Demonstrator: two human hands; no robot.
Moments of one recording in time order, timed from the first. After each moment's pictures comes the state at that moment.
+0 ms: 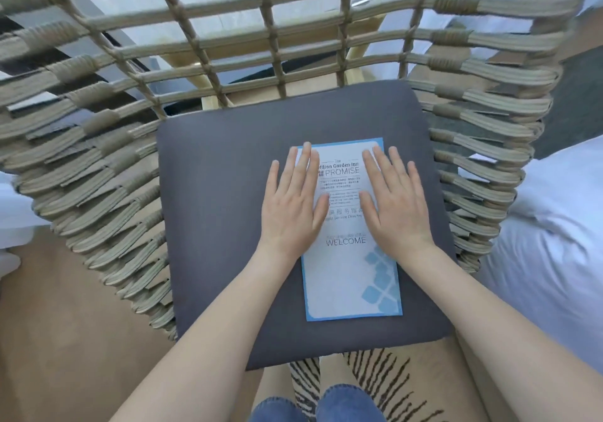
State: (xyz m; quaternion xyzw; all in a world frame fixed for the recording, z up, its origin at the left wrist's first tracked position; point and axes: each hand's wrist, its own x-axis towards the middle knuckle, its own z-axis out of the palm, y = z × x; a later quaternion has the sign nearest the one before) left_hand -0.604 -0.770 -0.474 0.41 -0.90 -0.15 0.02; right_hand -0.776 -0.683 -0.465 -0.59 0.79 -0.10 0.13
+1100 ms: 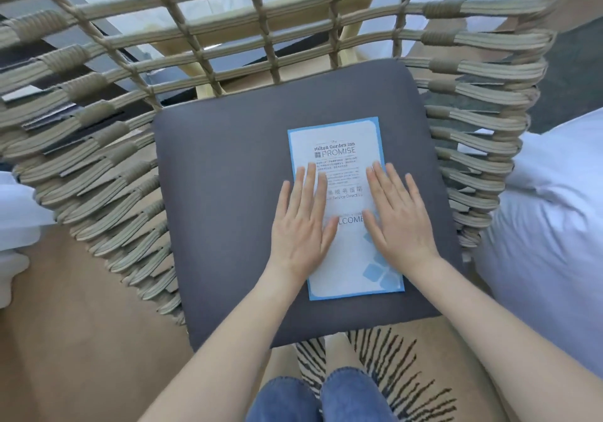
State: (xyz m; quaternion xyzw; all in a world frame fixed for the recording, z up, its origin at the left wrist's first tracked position) left_hand -0.587 -0.712 -0.480 0.38 -0.91 -0.16 0.02; right_hand -0.762 -0.626 -0.472 -0.61 0.78 -0.06 0.15
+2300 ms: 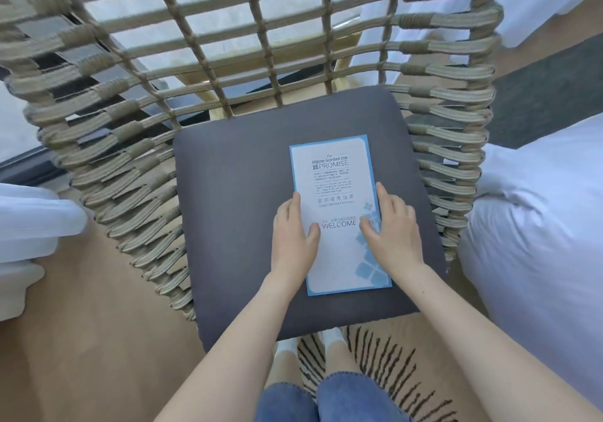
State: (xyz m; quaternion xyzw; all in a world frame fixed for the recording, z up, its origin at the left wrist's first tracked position) left_hand -0.581 -0.697 -0.445 0.57 -0.70 -0.44 0.06; right_hand -0.747 -0.615 -0.445 -0.41 0.87 -0.10 0.25
